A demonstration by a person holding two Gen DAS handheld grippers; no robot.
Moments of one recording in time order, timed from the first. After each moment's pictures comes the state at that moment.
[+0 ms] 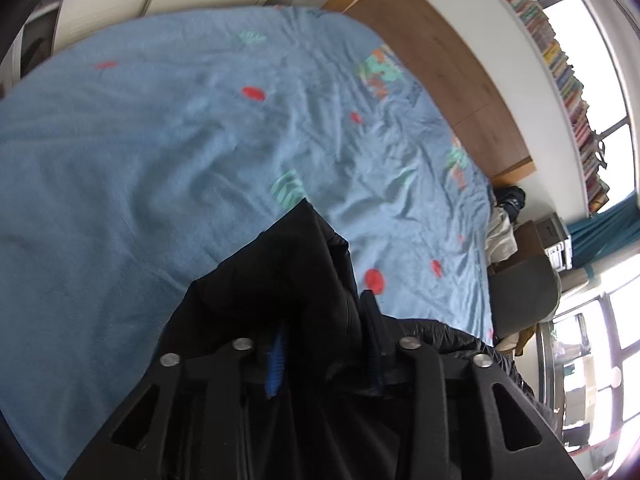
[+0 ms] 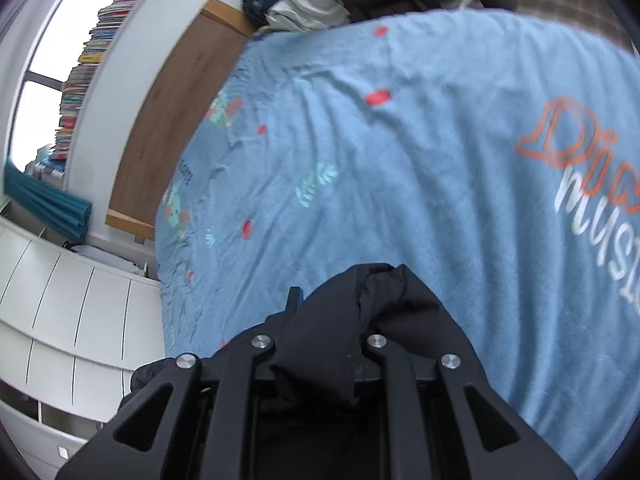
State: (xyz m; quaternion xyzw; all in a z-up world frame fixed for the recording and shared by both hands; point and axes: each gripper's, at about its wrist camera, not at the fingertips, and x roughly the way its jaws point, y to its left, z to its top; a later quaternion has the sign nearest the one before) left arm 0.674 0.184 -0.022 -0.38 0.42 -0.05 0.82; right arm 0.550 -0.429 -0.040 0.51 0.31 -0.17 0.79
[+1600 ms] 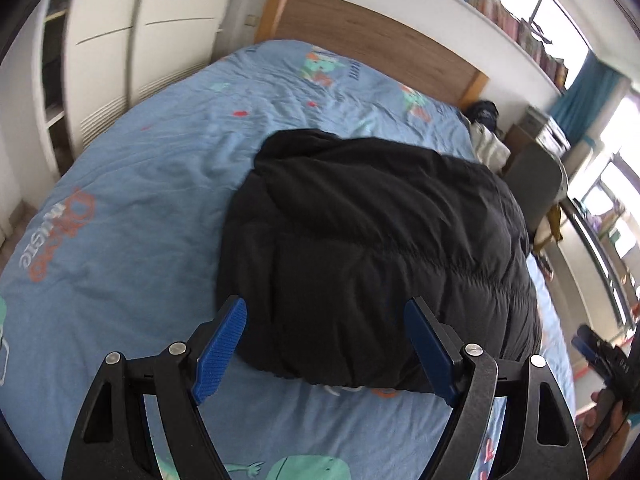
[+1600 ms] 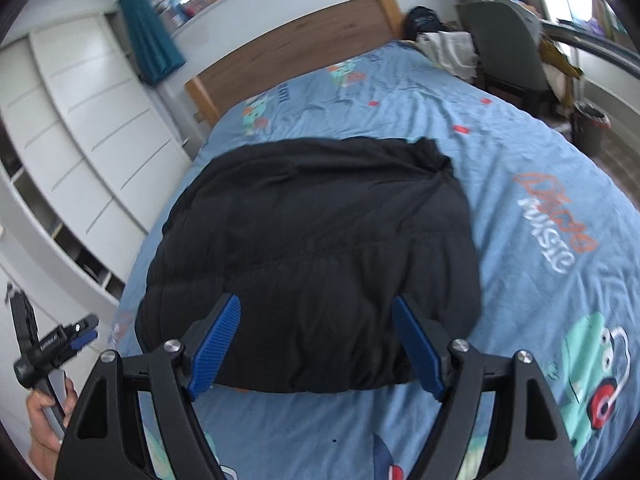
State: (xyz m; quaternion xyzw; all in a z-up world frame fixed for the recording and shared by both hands) left arm 0.418 0.112 0.053 -0.15 0.40 -0.08 0.90; right arm 0.371 -0.207 0.048 0.20 0.35 -0.05 0.91
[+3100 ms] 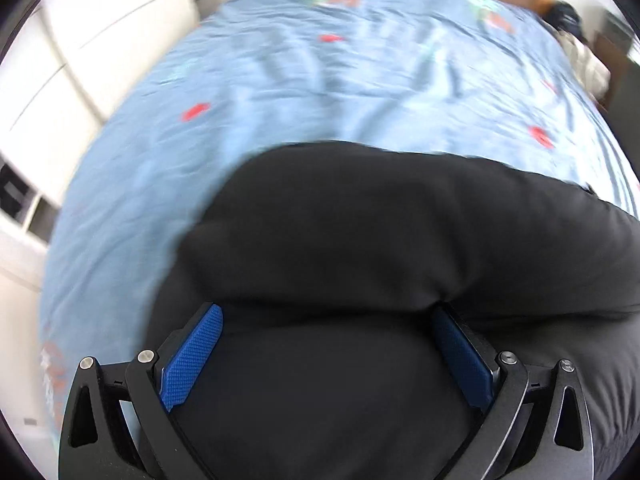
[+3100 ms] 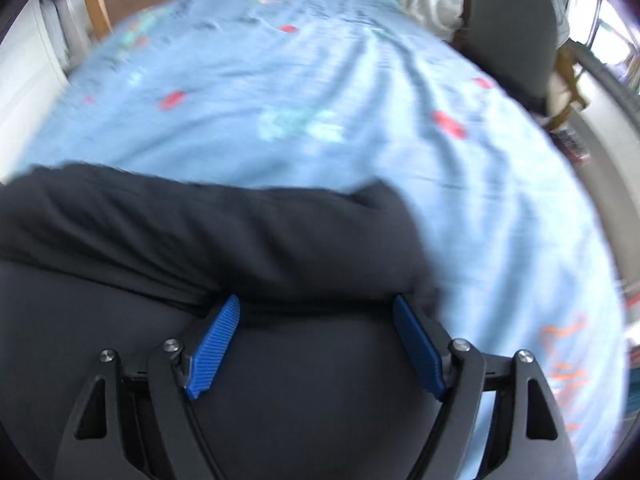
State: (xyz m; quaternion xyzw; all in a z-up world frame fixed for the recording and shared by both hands) left arm 0.759 0.055 -0.028 -0.01 0.54 0.05 0.84; right arm 0.659 -0.399 -0.091 0.08 0.52 -0.20 0.83
